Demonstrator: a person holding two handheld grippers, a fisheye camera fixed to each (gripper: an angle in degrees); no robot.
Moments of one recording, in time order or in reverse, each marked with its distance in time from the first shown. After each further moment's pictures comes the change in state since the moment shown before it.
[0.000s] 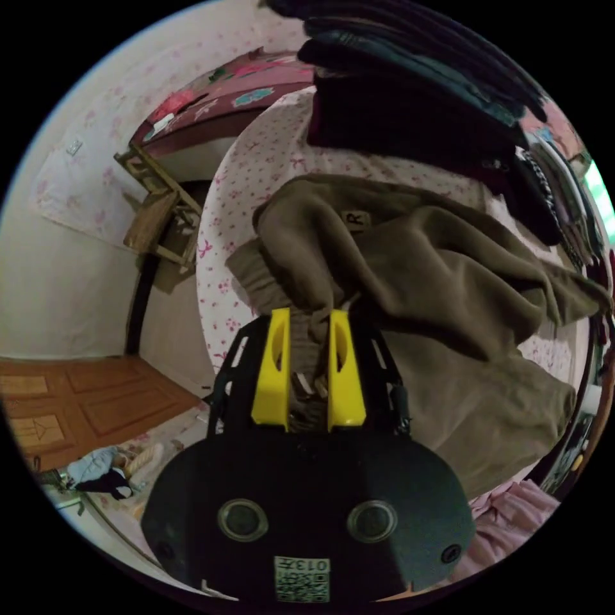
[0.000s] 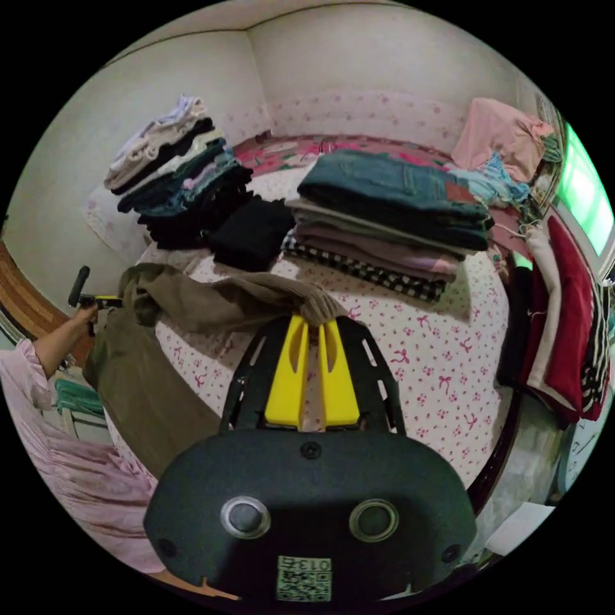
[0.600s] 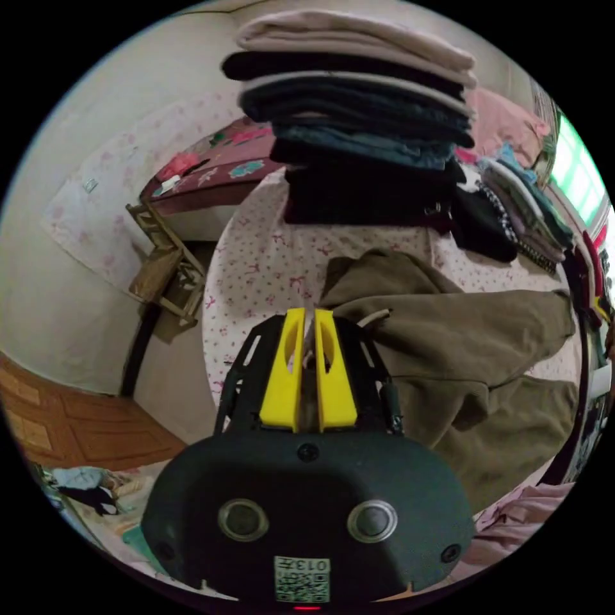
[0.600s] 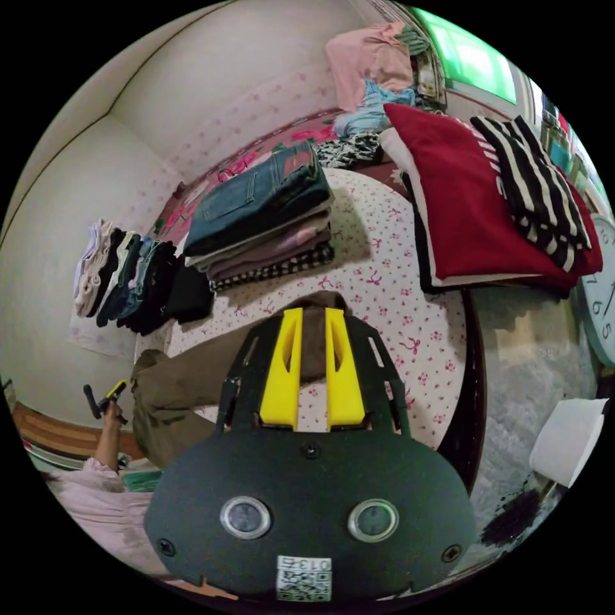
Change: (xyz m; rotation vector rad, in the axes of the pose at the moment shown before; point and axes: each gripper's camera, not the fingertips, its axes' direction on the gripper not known) left arm 0.053 0.017 -0.011 0.306 0.009 0.047; right arm 0.150 0.054 -0.071 -0.005 -0.041 0.520
